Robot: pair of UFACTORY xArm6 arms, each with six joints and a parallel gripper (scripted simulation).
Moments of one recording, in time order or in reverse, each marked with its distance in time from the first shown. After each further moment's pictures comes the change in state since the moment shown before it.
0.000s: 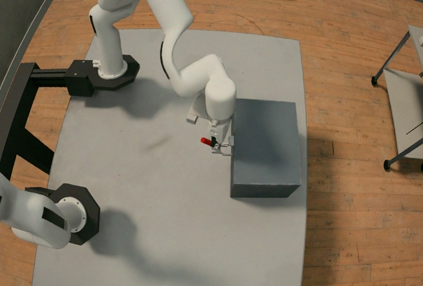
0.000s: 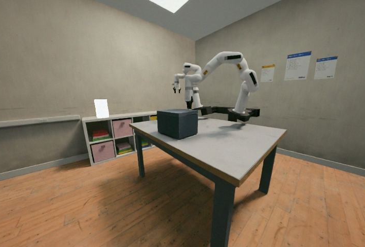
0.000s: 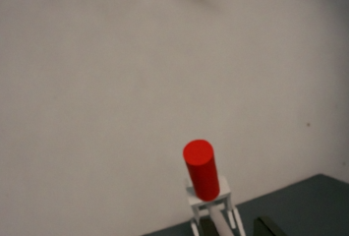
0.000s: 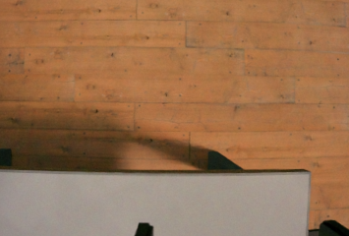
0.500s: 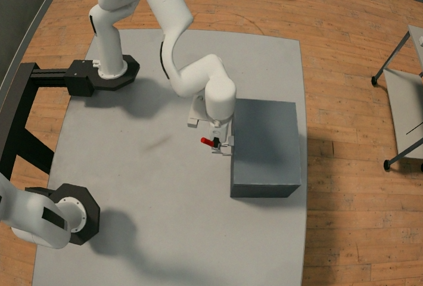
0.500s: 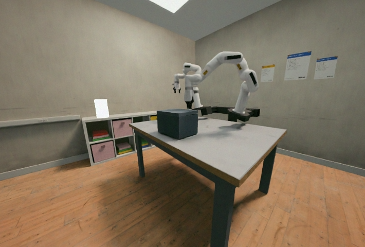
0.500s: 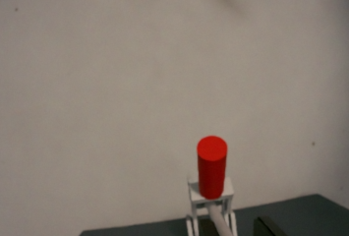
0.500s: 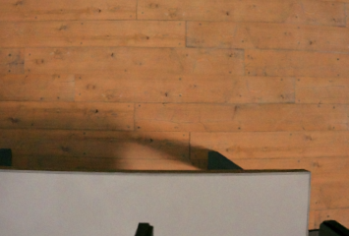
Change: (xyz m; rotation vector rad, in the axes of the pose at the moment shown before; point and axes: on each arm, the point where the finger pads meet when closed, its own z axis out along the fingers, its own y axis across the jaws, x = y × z) left arm 0.000 0.000 0.000 -0.001 -0.001 -0.168; right arm 0.000 0.000 0.000 0.000 0.000 0.000
